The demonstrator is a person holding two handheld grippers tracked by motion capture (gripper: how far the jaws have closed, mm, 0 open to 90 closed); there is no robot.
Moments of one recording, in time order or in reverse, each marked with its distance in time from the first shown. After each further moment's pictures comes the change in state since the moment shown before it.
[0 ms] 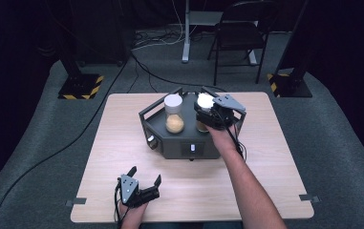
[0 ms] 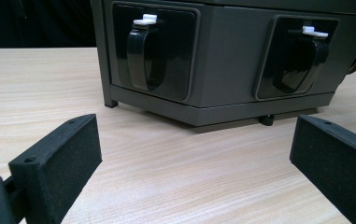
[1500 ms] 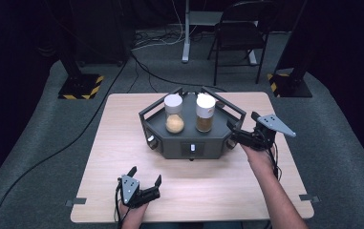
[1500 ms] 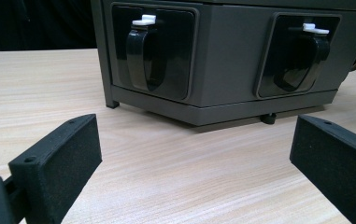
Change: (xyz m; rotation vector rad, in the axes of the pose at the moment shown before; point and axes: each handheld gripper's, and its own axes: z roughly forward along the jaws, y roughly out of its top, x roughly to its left) left arm -0.004 0.000 0.000 -0.001 0.010 0.015; right arm -0.050 -0.035 -0.104 -0.085 -0.050 0.089
